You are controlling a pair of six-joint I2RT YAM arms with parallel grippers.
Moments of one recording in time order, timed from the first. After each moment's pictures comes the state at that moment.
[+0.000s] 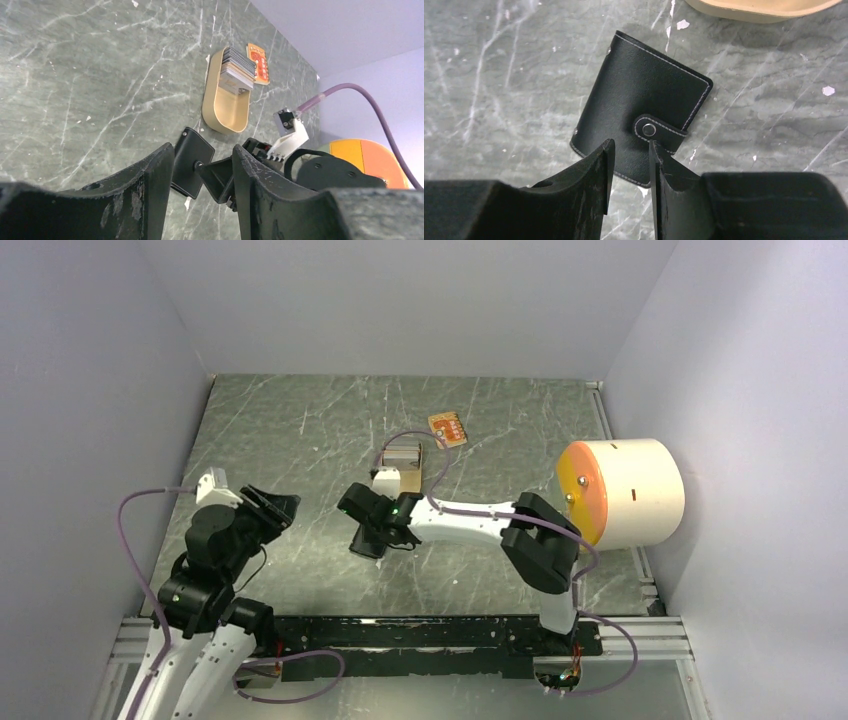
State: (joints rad) left arm -0.30 0.38 0.62 -0.58 -0.12 -0.87; right arm 1.13 1.89 1.33 -0.49 0.38 0.95
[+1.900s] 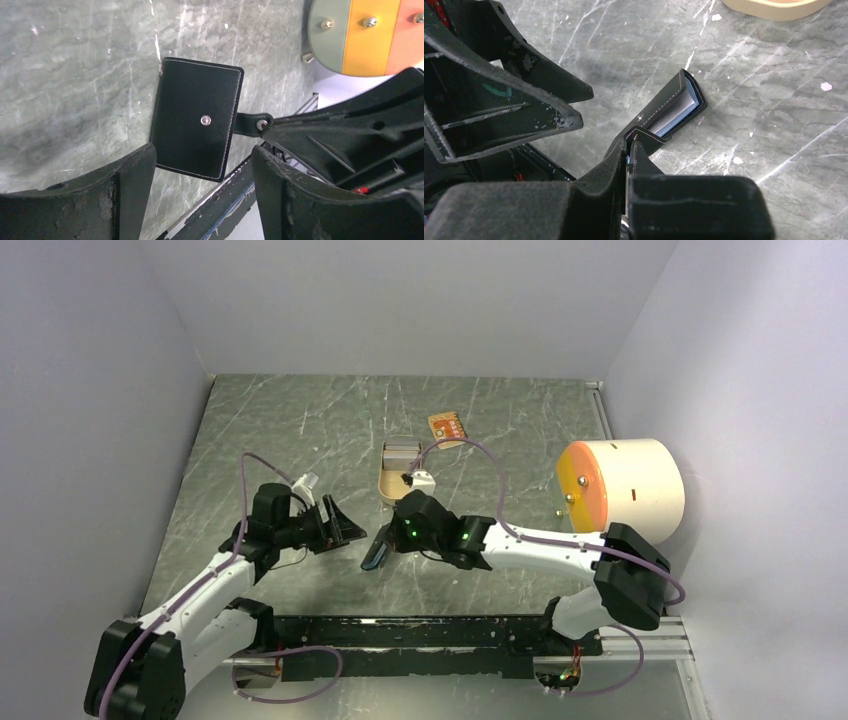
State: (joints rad) left arm -0.30 0.92 0.36 -0.10 0.56 -0.75; right arm 1.11 1.44 0.87 -0.09 0.23 0.80
